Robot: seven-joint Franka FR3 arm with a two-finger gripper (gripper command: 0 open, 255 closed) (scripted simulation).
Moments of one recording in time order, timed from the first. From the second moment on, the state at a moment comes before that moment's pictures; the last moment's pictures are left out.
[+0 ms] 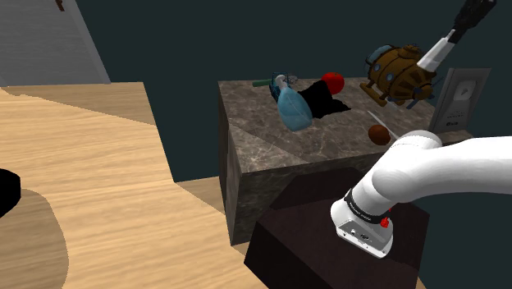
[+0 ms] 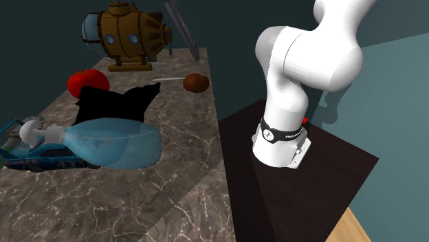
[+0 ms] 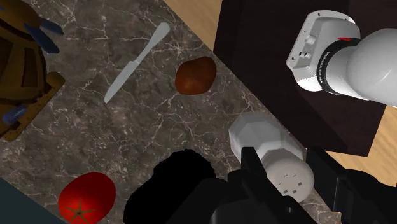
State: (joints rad) arm -0.13 -0.79 -0.60 -1.80 -0.40 1.08 -0.95
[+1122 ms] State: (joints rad) arm 0.19 -0.61 -1.21 -1.29 -0.61 1.04 -1.44
